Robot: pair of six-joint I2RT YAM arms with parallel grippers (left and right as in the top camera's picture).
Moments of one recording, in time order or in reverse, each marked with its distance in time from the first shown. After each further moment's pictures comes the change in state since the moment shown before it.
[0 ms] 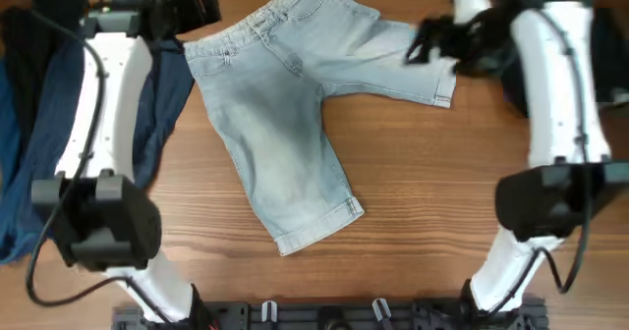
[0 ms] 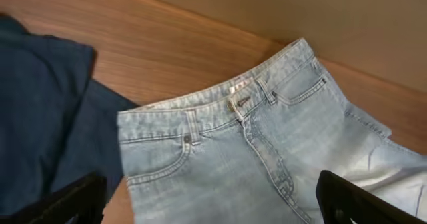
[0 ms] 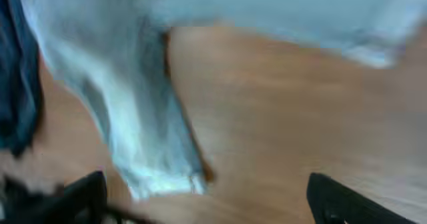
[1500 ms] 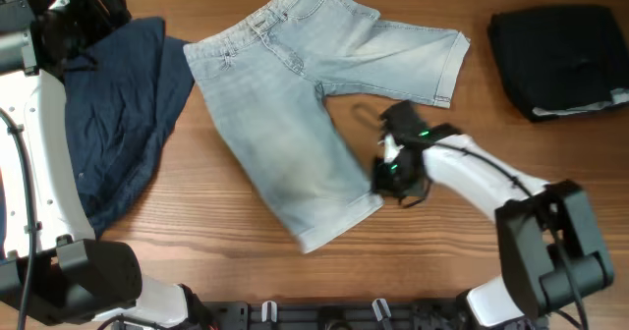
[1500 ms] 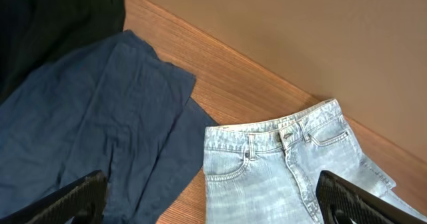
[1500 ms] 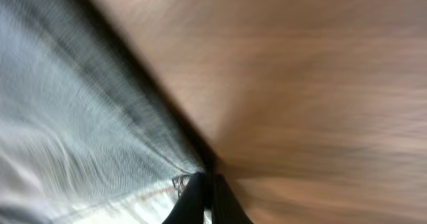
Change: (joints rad) left arm 0.267 -0.192 0.000 -0.124 0.031 0.001; right arm 0.258 -0.335 -1.275 0.894 0.092 0.403
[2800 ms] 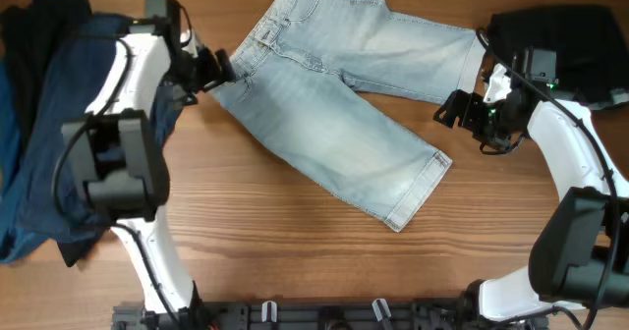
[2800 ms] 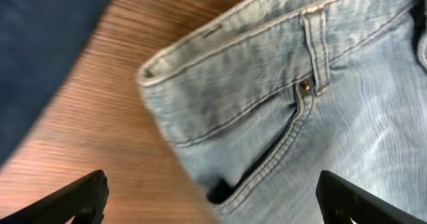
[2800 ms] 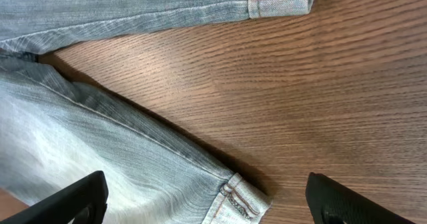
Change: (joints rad) left arm -0.245 0.489 -0.068 -0.092 0.106 -0.059; right arm -0.527 0.000 0.264 -0.089 -0.073 -0.302
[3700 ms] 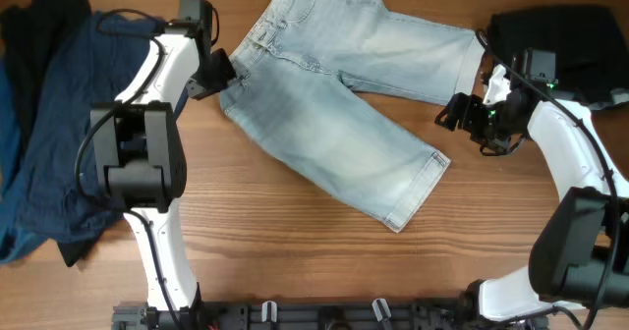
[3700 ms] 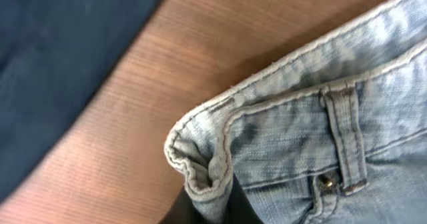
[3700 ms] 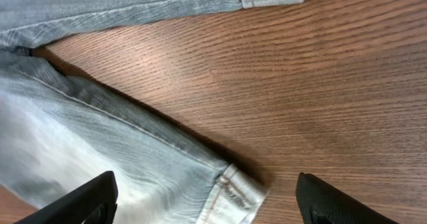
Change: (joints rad) left arm -0.090 0.078 0.018 0.082 -0.267 -0.134; right arm 0.000 0.000 0.001 -0.025 0.000 -0.003
